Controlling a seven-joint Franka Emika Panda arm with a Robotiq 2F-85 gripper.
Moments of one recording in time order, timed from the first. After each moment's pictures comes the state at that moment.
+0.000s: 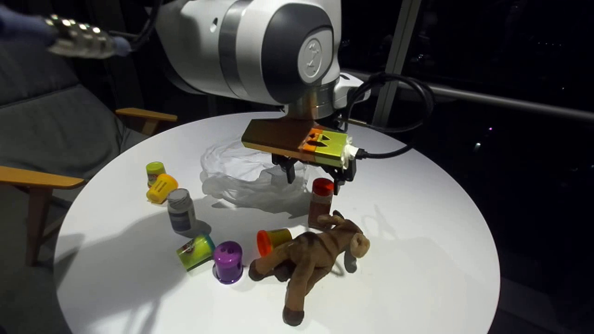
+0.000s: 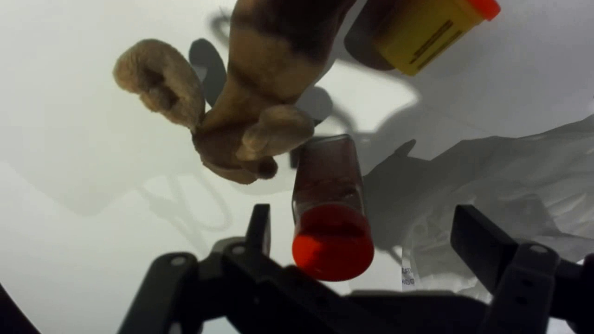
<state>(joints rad) -0.03 0.48 -0.09 -2.16 -0.10 2.86 -0.10</state>
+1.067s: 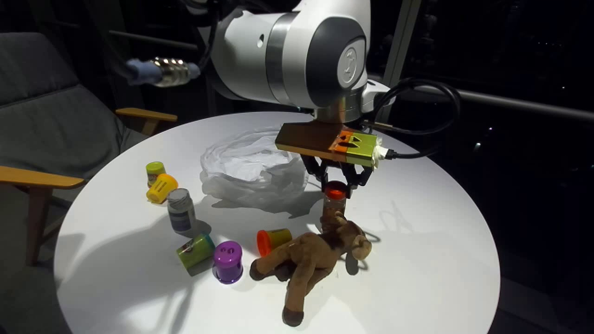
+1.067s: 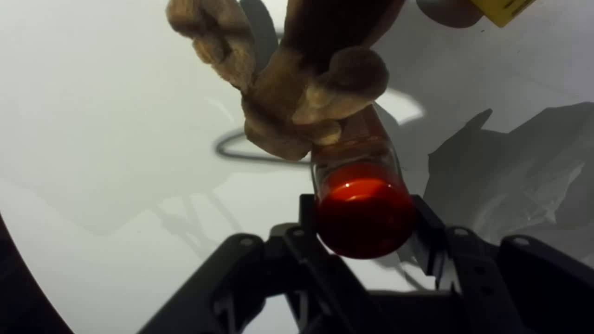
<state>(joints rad) -0.05 0.57 -0.12 -2.01 -0.10 2.78 -0.10</state>
